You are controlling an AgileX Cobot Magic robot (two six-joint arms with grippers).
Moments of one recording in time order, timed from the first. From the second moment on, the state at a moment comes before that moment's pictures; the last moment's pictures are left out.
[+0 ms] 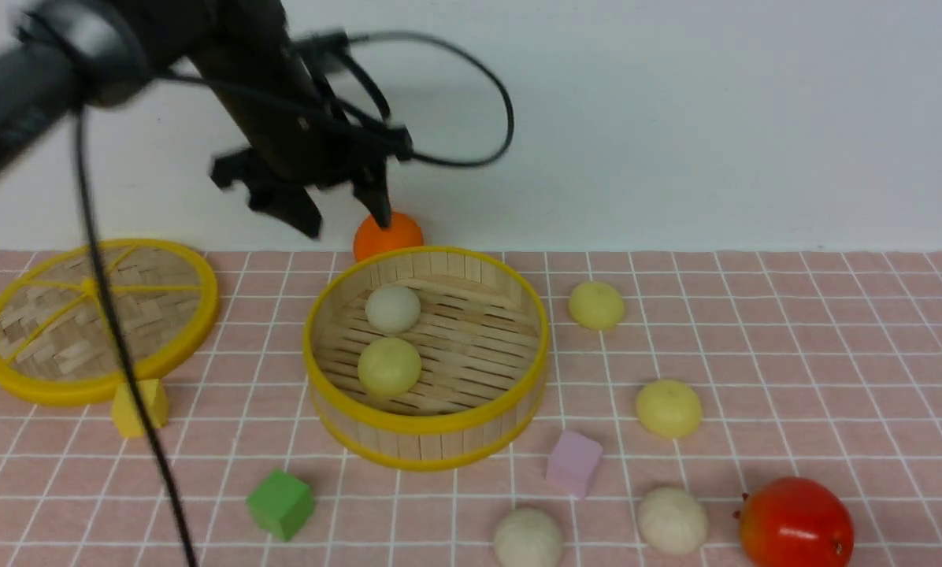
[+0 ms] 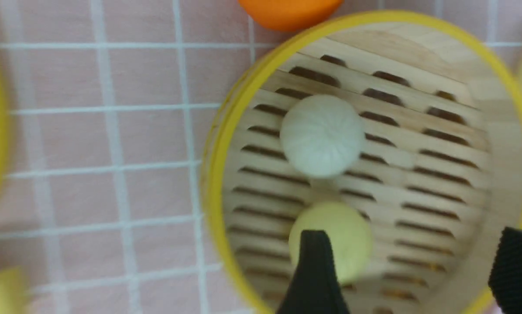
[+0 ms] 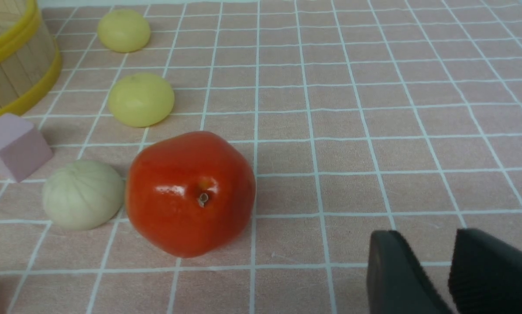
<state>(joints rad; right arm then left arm) -0.04 -0.01 0.02 0.06 0.41 -0.10 -0.29 1.97 -2.07 -0.14 1.22 -0.31</state>
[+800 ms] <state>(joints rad) -0.04 -0.01 0.02 0.06 0.41 -0.10 -0.28 0.45 -0.92 -0.04 1.05 -0.39</state>
